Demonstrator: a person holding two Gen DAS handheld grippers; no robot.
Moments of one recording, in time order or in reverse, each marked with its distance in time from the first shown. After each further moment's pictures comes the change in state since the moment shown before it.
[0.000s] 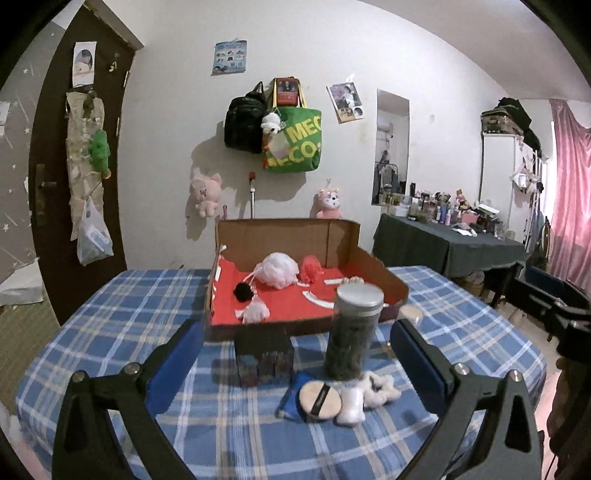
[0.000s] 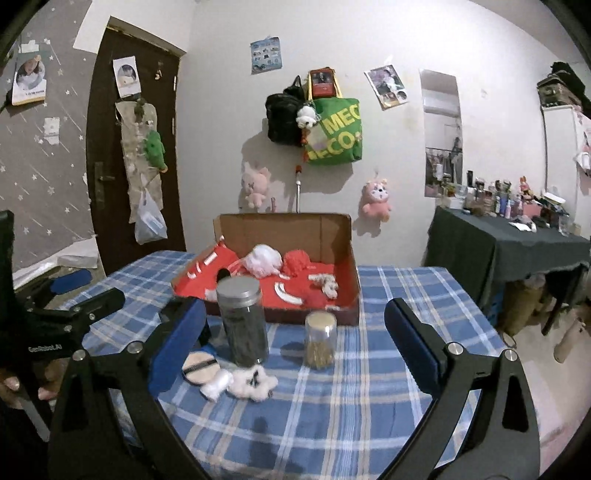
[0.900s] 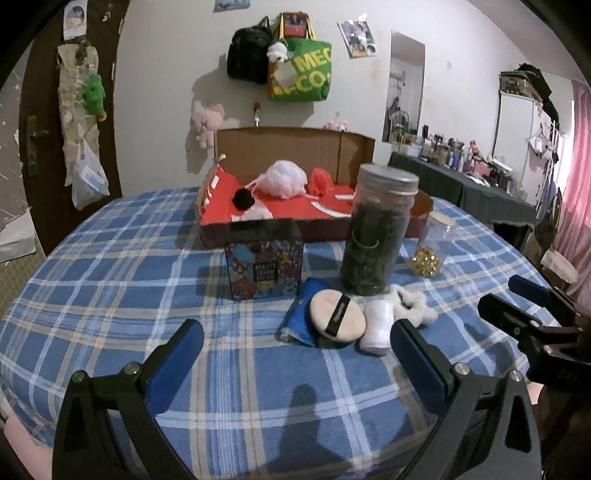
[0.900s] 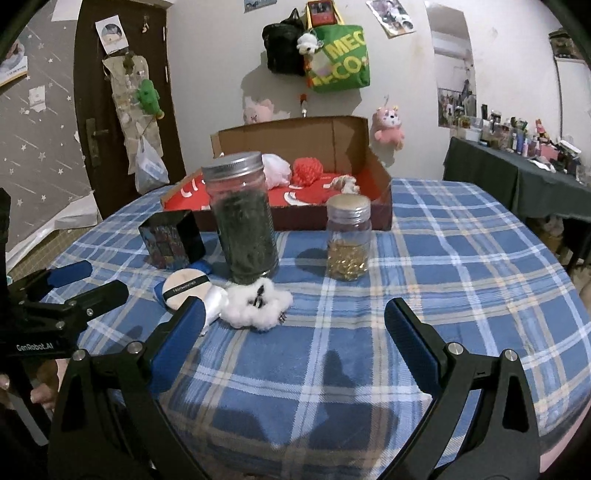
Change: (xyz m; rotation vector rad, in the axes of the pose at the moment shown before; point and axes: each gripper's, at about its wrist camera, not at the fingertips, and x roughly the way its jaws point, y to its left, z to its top) left arm 0.053 0.008 -0.070 -0.016 0.255 0.008; right arm 0.070 0.005 -0.081 0.056 0.245 0.057
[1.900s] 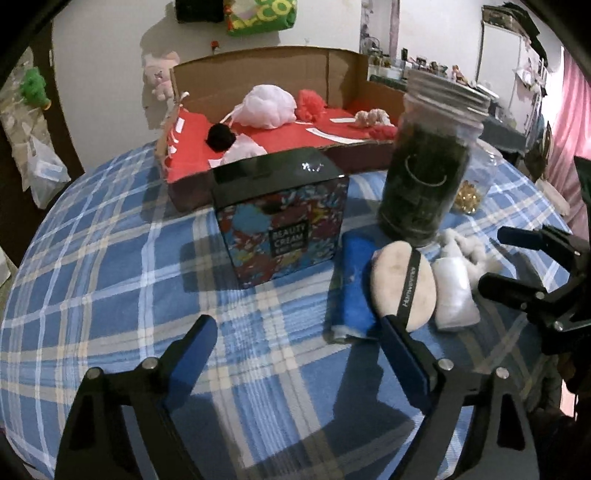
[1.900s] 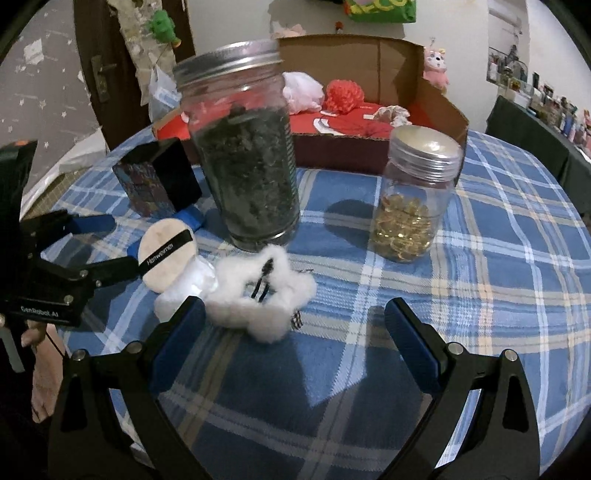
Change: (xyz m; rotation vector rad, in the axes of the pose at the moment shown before) left arm 0.077 0.030 0.014 0.164 0.285 -0.067; right arm 0.085 0.005 0.012 -0.095 0.303 0.092
